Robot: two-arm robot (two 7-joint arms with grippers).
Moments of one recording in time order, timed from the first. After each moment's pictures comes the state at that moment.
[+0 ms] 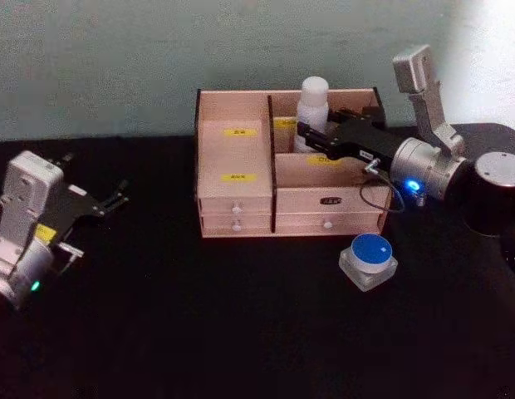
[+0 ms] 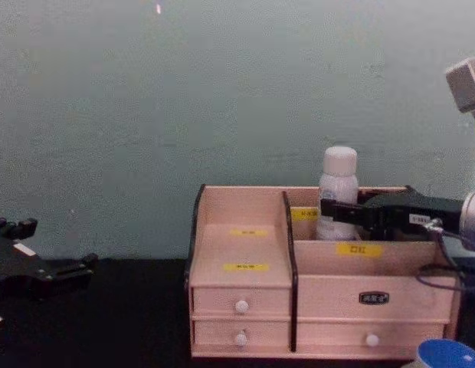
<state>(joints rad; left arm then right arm) -0.20 0.60 0.45 -1.41 -0.25 -0.12 0.03 0.70 0.27 -0.43 -0.81 0.37 -0.08 0.63</state>
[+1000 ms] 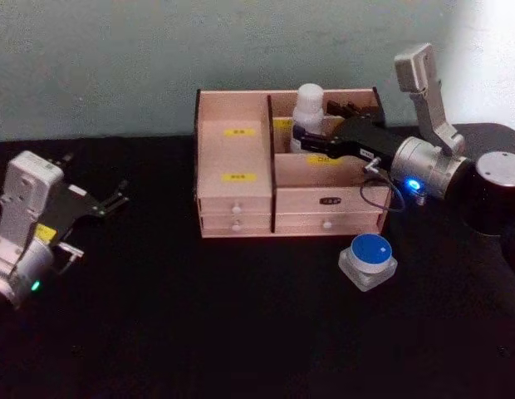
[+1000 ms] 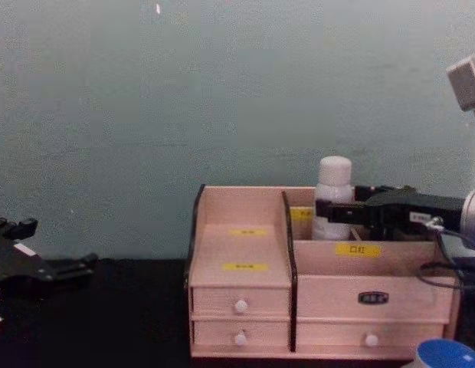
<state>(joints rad) -0.20 0.60 0.45 -1.41 -0.25 -0.12 0.03 0.70 0.27 -0.43 -0.81 0.38 -0.08 0.63</state>
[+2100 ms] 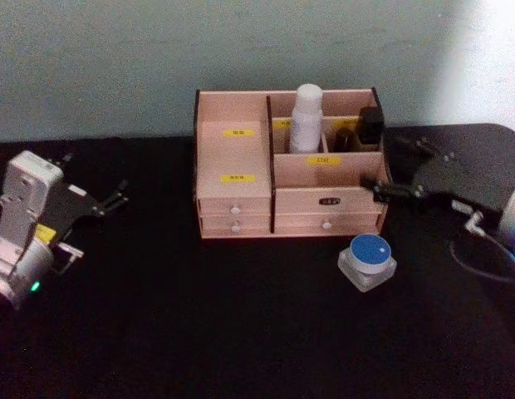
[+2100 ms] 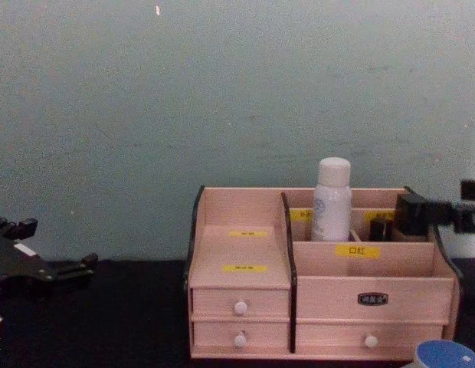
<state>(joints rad) -0.20 0.60 0.45 -1.41 -0.25 -0.12 0.03 0.19 0.66 -0.27 -1.61 0.57 0.14 0.57</state>
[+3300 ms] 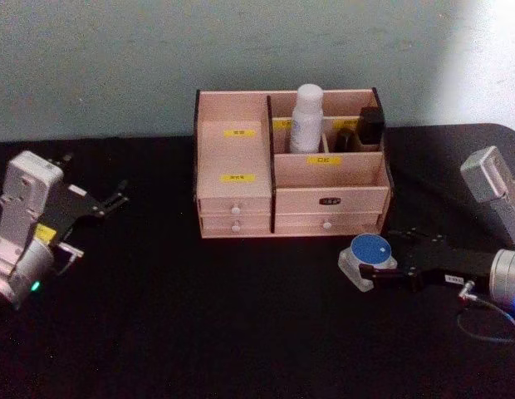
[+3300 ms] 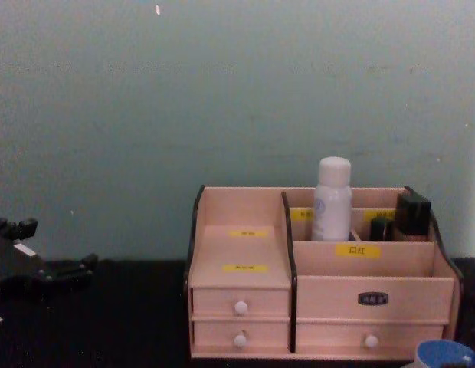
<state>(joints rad) -0.20 0.60 0.45 -1.41 -0.25 -0.12 0.03 0.18 0.77 -0.43 -1.58 0.59 0.31 0.55</state>
